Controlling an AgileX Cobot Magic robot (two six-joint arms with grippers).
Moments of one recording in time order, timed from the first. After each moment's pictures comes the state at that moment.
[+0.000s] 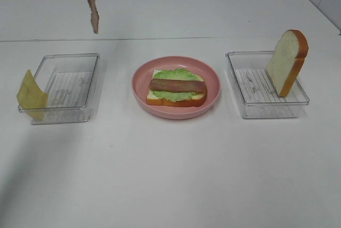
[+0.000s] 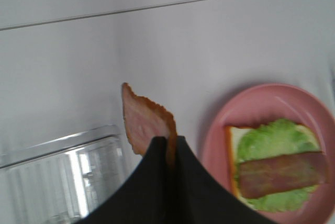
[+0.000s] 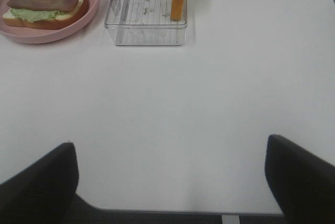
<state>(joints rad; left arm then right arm) -0.21 2.34 -2.45 -0.19 1.22 -0.05 0.00 0.00 -0.46 0.02 1.11 -0.07</state>
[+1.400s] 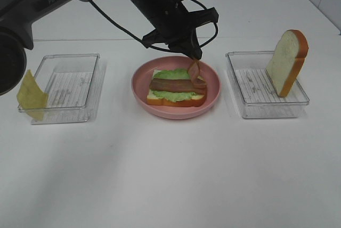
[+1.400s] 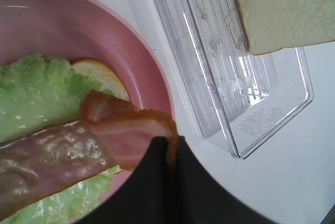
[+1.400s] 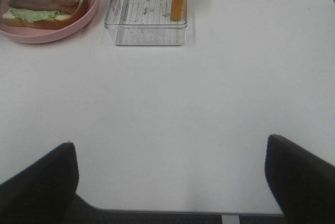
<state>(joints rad) -0.51 2.57 -2.46 -0.49 1.12 -0.14 0.00 0.00 -0.46 0.02 1.11 -0.07</state>
